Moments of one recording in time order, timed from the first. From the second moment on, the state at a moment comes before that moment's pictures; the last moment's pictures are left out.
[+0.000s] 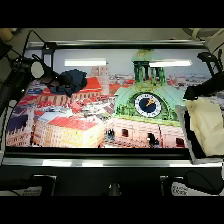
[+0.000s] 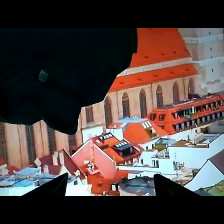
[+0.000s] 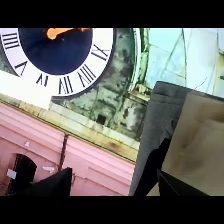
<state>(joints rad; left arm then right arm) -0.27 -1.48 1.61 1.66 -1.13 -1.79 -0.26 -1.41 1.61 -1.38 1.49 1.04</state>
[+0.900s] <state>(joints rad) 0.11 -2.08 1.99 1.27 -0.95 -1.91 -0.26 -1.45 1.61 -1.27 1.34 1.02</state>
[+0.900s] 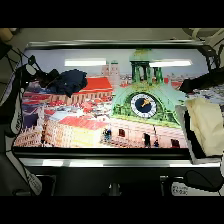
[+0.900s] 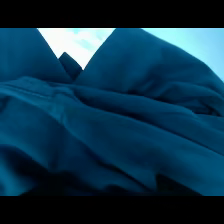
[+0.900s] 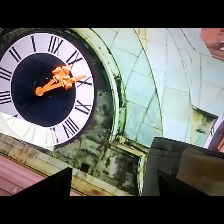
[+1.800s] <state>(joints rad) -0.10 -1.45 2.02 1.00 -1.00 -1.36 -0.26 -1.15 1.61 -1.26 1.30 0.95</state>
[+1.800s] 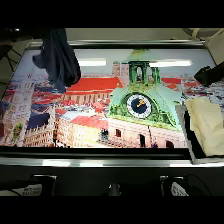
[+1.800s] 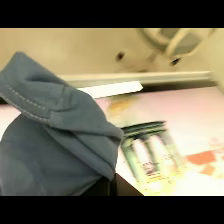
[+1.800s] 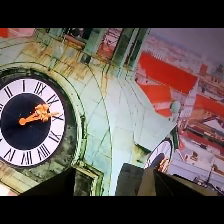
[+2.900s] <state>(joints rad) -0.55 -1.54 1.67 1.17 -1.19 -1.47 -0.26 -1.21 1.52 -1.18 1.62 0.96</state>
